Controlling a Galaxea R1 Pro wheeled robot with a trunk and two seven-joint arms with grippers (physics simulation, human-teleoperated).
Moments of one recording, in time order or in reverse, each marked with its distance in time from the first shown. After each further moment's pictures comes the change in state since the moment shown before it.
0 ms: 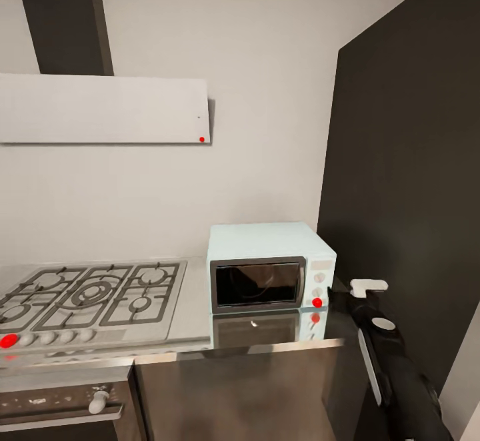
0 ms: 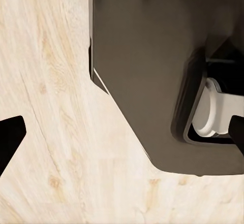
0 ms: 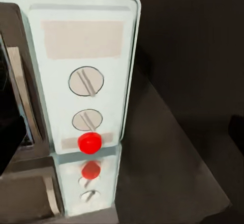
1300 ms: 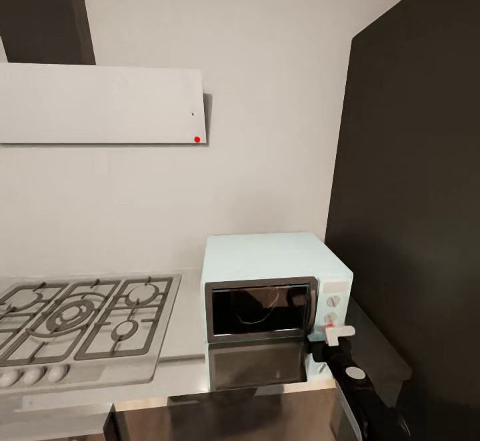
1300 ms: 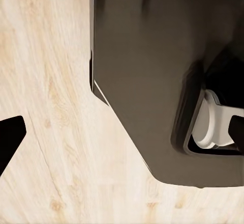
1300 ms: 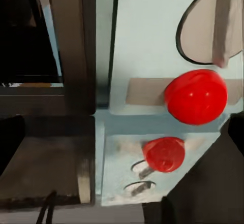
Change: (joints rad) left arm 0.000 0.000 0.000 0.000 0.001 -0.046 0.000; right arm -0.021 -0.005 0.060 0.619 -0.001 -0.426 -0.007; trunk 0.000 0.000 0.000
